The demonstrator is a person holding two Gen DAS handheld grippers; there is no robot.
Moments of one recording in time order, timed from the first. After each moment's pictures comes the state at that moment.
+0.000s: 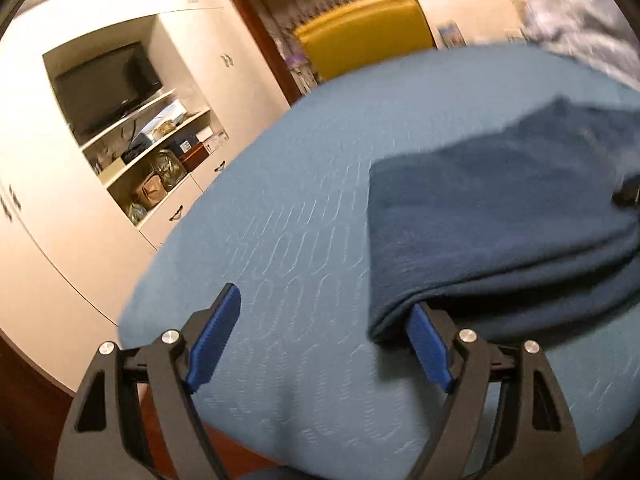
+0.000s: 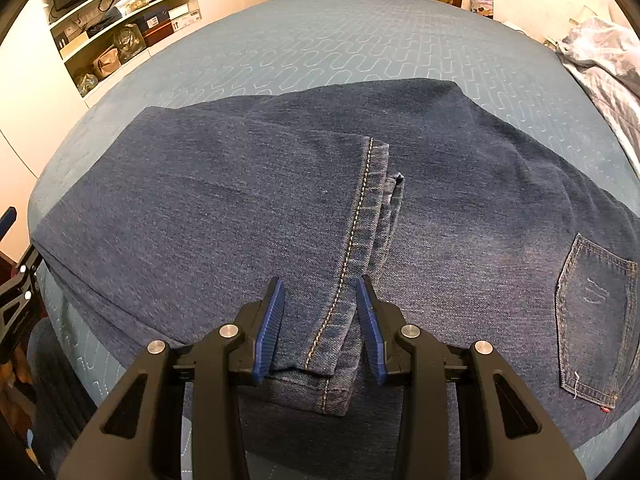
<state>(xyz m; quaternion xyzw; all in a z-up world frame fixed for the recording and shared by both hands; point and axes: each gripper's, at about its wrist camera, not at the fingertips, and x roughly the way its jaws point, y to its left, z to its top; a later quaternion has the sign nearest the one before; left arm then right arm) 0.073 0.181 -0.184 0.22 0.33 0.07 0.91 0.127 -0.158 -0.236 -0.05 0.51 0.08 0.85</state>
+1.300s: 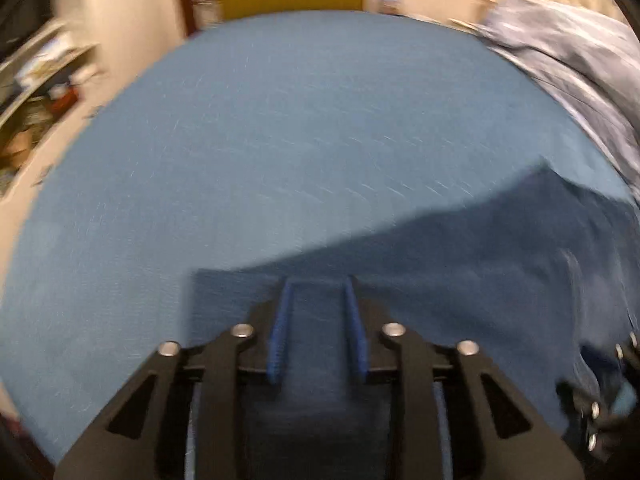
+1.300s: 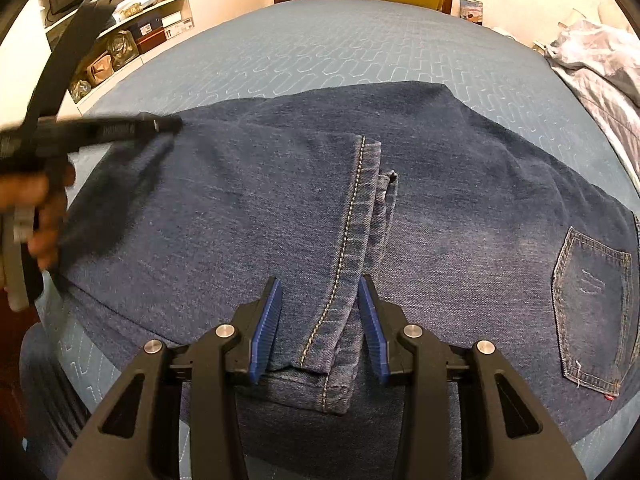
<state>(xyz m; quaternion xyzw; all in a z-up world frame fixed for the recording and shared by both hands) 0.262 0.129 -0.179 0.06 0.46 -0.10 0.88 0.115 -0.155 -0.240 -0.05 0.49 0.06 0.87</state>
